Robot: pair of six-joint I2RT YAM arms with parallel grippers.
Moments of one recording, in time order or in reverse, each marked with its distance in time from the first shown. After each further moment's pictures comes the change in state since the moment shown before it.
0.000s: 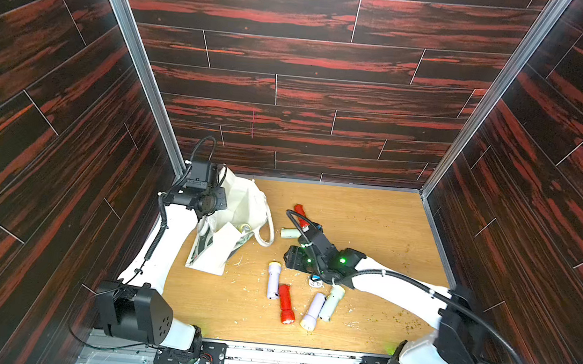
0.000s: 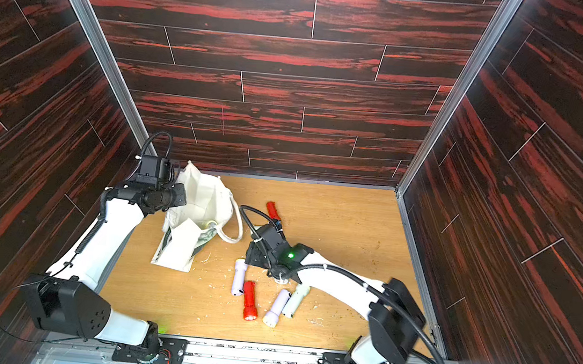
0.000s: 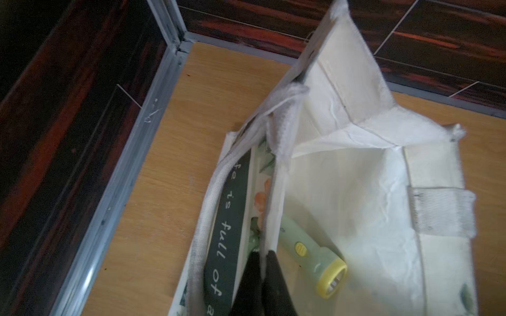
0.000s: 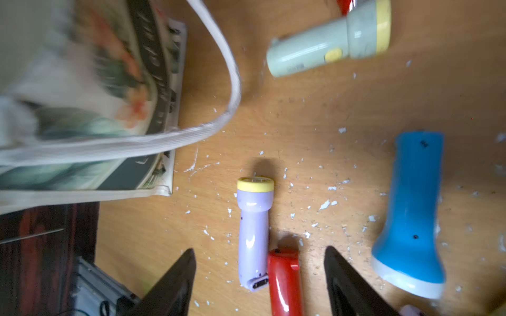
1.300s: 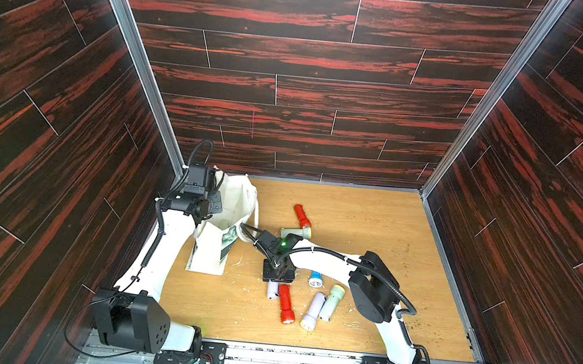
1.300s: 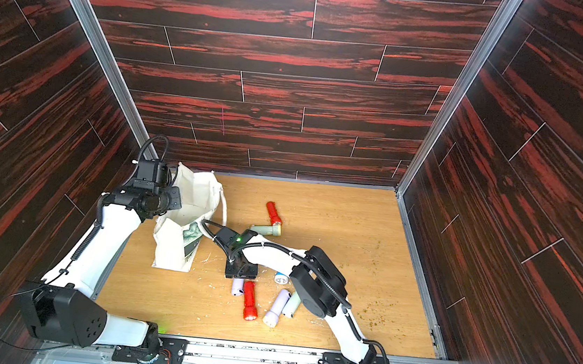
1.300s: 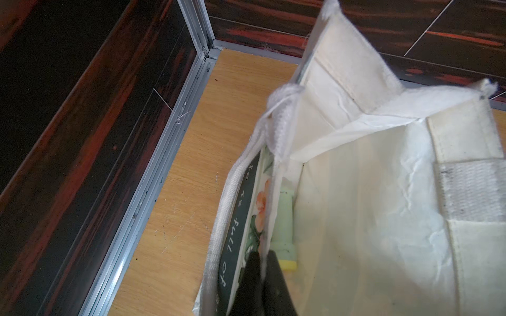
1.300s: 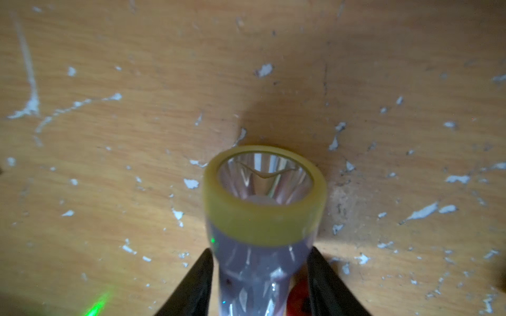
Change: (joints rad) left arm 0.000 -0.048 -0.046 0.013 -0.072 0.019; right arm 0.077 0.593 0.562 -0.464 -0.122 -0.052
